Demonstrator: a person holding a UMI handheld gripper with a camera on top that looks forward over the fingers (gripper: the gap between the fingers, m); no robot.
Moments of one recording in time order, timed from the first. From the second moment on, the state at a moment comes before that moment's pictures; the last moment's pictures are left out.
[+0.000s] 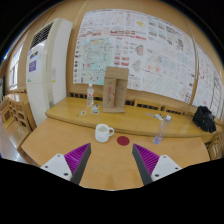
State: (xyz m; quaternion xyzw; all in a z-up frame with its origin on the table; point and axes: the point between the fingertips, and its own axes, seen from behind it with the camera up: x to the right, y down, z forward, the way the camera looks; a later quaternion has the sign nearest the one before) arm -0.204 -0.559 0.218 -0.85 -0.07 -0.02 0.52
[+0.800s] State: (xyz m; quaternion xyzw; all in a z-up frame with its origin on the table) arm 0.134 -0.280 0.040 -0.85 0.03 -0.07 0.53
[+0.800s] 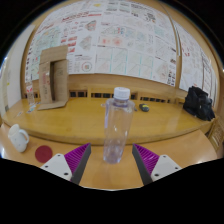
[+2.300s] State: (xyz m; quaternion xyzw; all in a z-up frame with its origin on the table) arm -0.149 -0.195 0.214 -0.34 -0.62 -0.62 0.34
